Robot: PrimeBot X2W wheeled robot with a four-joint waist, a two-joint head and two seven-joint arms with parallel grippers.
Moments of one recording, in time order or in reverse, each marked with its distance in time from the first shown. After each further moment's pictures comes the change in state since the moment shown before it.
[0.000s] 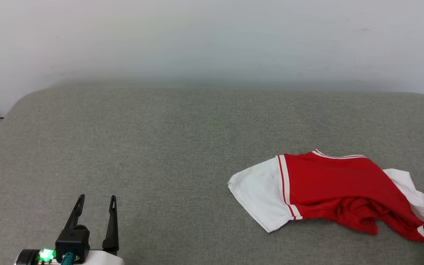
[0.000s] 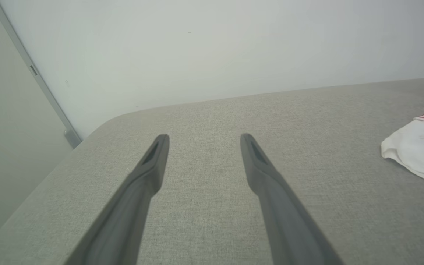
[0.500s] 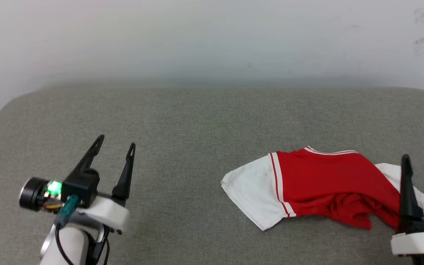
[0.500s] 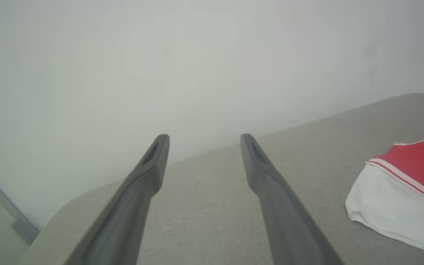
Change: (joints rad) left arm -0.214 0.084 -0.076 0.002 -0.012 -0.146 0.030; right arm 0.139 0.277 -0.148 -0.694 -0.459 0.000 -0.023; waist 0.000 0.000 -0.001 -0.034
